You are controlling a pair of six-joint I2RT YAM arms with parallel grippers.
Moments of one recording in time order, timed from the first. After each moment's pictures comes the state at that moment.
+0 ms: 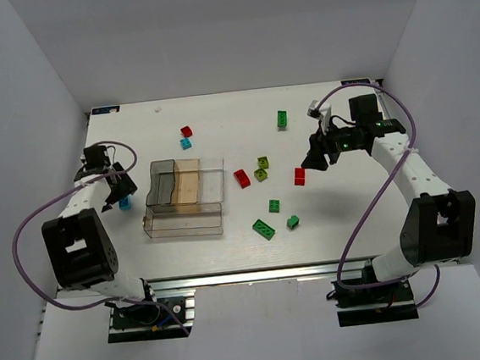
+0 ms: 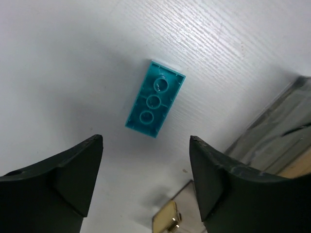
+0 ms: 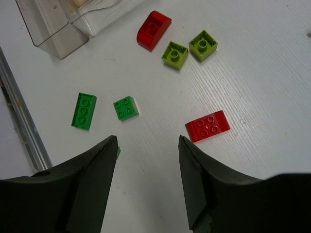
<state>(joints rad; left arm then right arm) 0.20 1.53 1.02 -0.51 -0.20 -0.33 0.11 1.47 1.21 -0.69 -0.87 -0.56</state>
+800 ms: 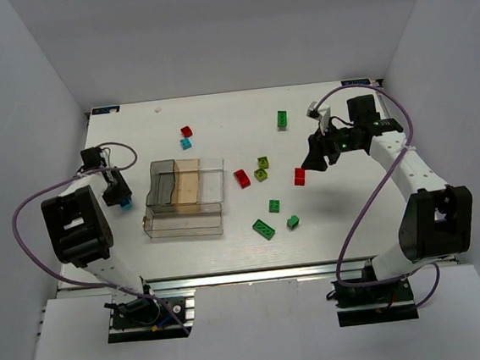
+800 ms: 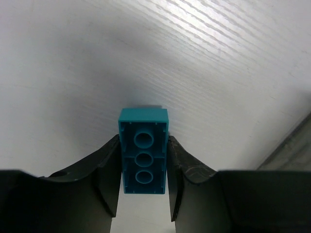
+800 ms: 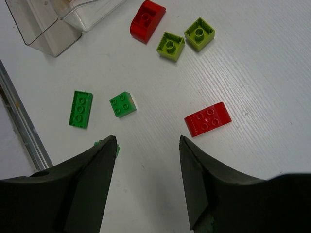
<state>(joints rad) 0.28 1.78 1.08 -0.38 -0.02 -0.16 0.11 1.50 1.21 -0.69 -0.83 -0.53</state>
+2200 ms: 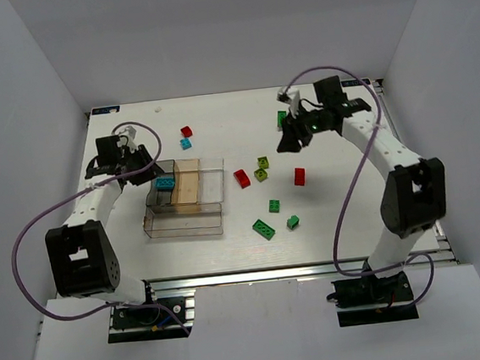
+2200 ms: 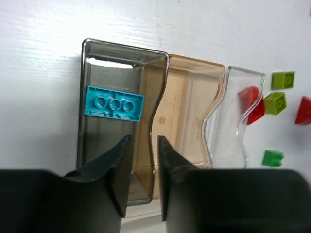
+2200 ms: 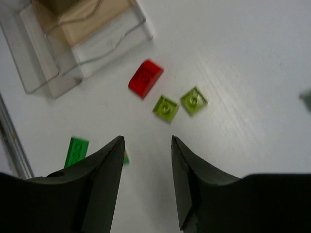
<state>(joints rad) 0.07 1.50 1.02 -0.34 0.36 -0.27 0.26 1.69 1.45 -0.67 -0.78 -0.46</state>
